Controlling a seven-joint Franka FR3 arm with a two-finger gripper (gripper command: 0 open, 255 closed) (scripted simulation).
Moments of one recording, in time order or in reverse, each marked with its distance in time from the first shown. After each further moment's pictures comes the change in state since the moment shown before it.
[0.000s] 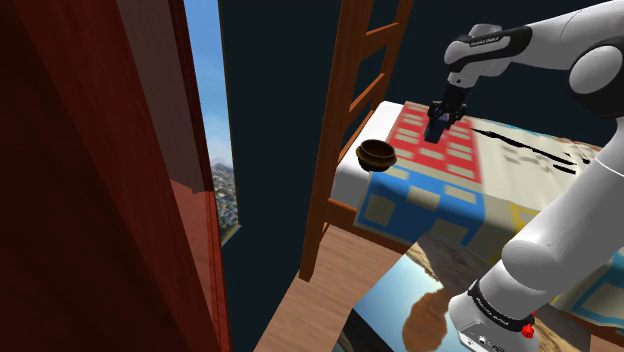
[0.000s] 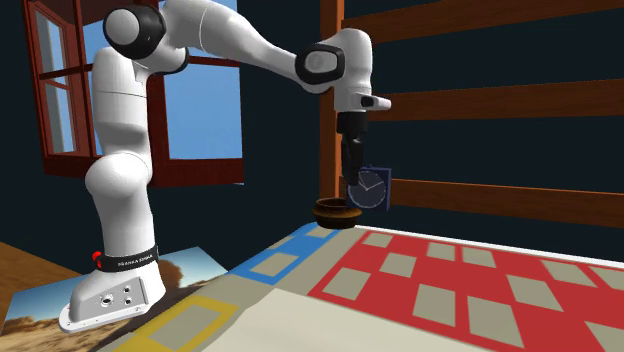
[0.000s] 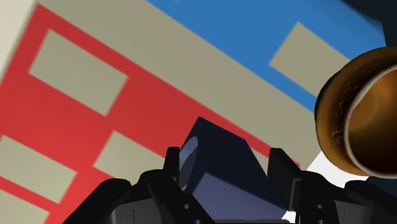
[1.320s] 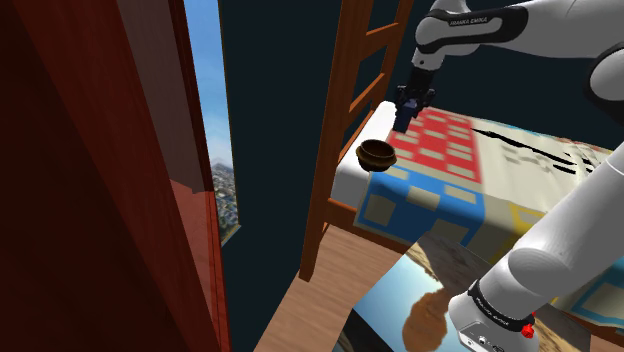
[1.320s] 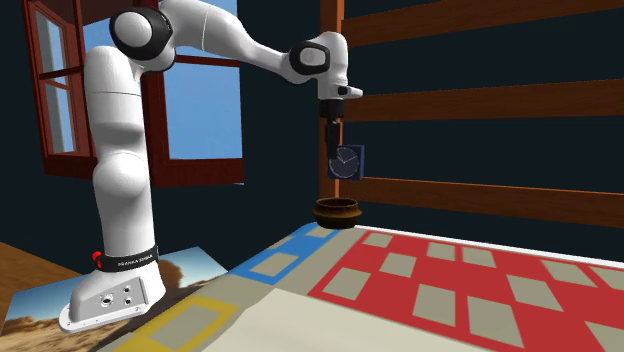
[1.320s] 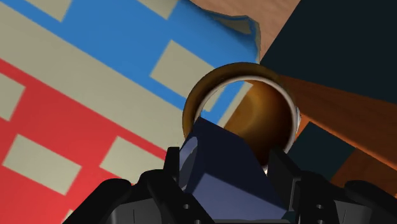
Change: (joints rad) arm 0.154 -0.062 0.154 0.054 -0.022 -0.111 0.313
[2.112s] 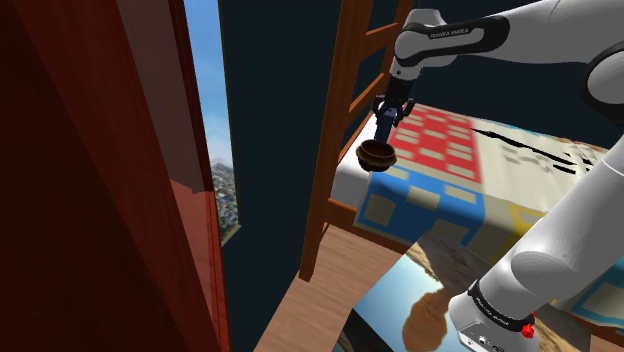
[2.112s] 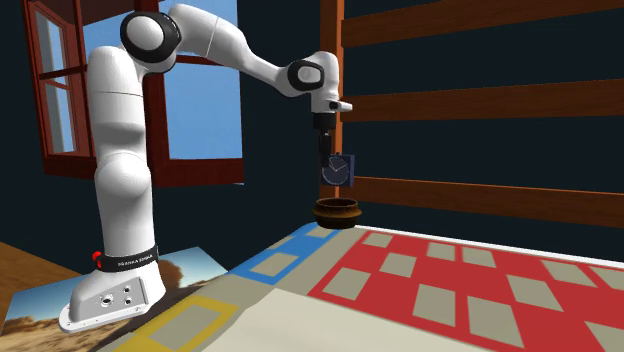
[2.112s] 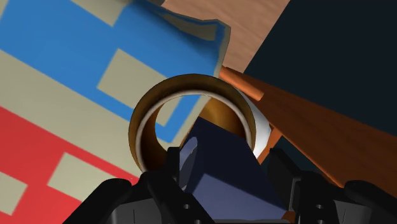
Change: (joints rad) arm 0.060 0.023 0.062 -0.056 0.005 0.079 0.122
